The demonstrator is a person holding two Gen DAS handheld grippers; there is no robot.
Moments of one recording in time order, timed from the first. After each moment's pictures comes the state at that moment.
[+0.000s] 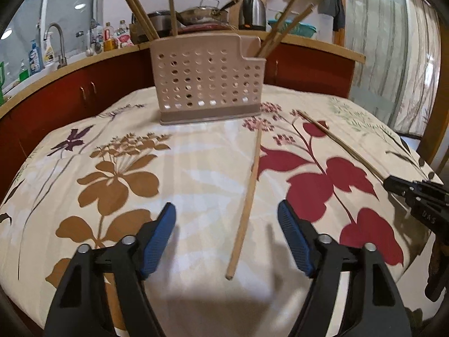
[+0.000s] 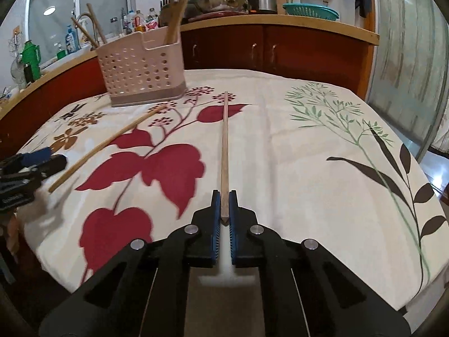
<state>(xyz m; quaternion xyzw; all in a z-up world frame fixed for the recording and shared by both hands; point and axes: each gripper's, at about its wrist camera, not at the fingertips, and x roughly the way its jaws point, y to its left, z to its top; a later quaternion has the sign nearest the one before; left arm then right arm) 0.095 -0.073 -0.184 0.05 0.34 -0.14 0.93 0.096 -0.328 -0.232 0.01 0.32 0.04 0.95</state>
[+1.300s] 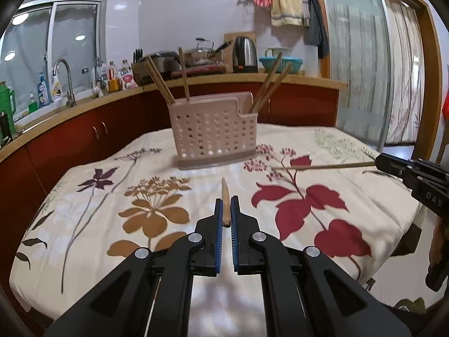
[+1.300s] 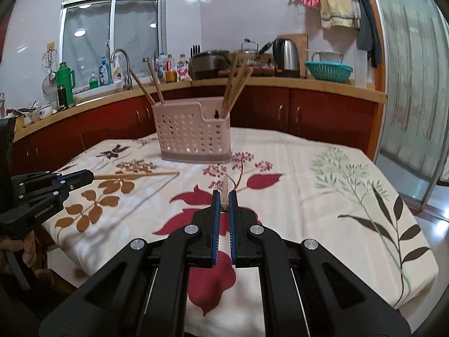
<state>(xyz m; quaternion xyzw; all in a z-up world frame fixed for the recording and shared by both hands) 0.038 -0.046 -0.117 0.07 0.23 -0.15 0.96 0.039 -0.283 -0.150 0.00 0.19 0.08 0.98</state>
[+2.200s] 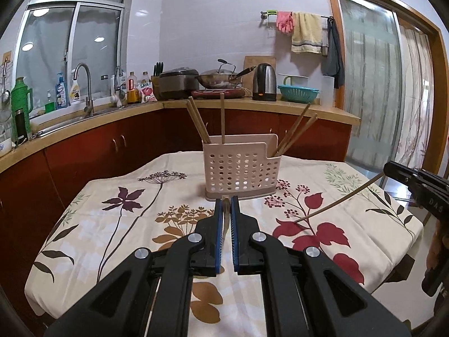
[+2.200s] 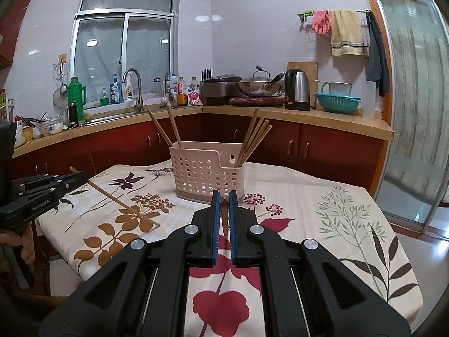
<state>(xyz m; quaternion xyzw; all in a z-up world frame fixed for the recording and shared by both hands) 0.039 -0.001 -0.061 0.03 0.20 -0.12 0.97 0.049 -0.263 -0.086 -0.01 0.15 0.10 0.98</state>
